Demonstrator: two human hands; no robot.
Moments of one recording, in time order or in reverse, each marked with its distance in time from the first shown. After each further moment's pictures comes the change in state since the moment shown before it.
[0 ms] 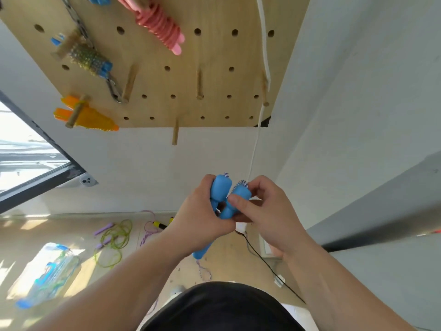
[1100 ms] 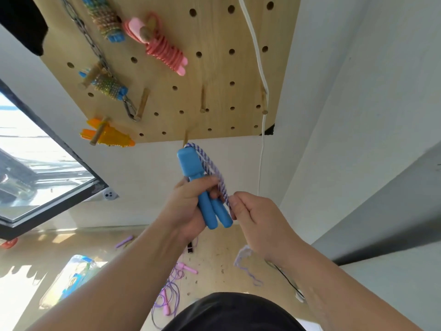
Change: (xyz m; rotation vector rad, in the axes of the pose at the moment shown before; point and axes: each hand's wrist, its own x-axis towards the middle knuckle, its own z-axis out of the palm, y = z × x) left_hand 0.006 0.031 -0.015 -0.979 0.097 -0.127; right_hand -0.022 -0.007 0.004 -0.485 -0.193 -0.371
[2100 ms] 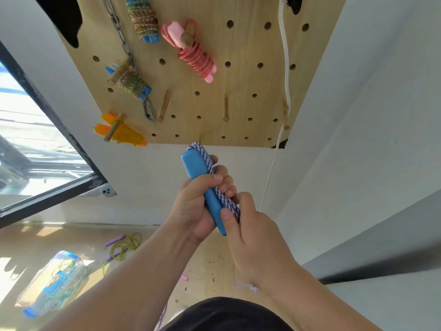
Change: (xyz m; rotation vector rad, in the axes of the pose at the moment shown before) left_hand 0.013 0.017 -0.020 -0.440 -0.229 0.093; right_hand 0.010 -0.047 0.037 -0.301 0.039 0.062
